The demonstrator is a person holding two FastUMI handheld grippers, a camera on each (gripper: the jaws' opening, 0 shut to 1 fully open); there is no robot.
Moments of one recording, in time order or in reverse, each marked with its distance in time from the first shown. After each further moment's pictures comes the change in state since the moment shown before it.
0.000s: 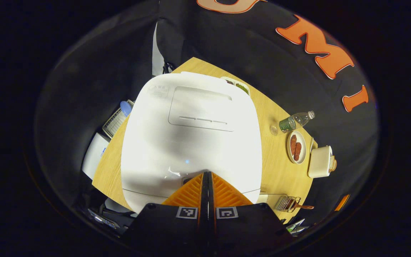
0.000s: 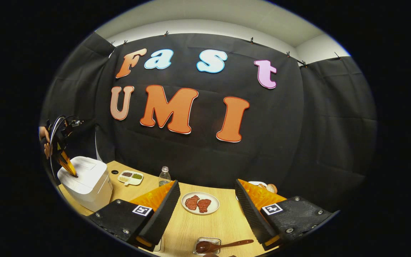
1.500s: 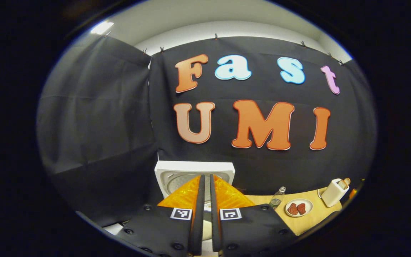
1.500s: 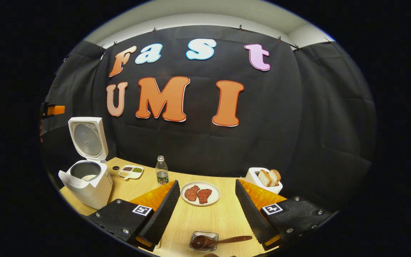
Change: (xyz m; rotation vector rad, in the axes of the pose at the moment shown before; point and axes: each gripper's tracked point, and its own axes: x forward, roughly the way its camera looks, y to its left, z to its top) left arm -0.249 -0.105 0.072 0.361 -1.197 0.076; right arm 0.011 -0.044 -0.051 0.095 0.088 0.016
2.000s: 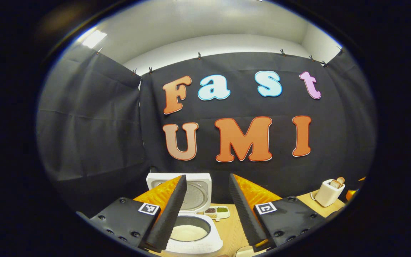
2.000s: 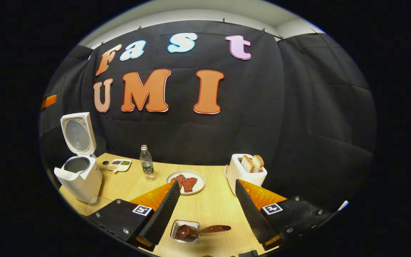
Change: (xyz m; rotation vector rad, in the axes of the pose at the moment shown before) left arm -0.064 -0.053 0.013 0.011 -0.121 -0.039; right arm -0.019 -0.061 -0.047 0.042 0.078 -0.079
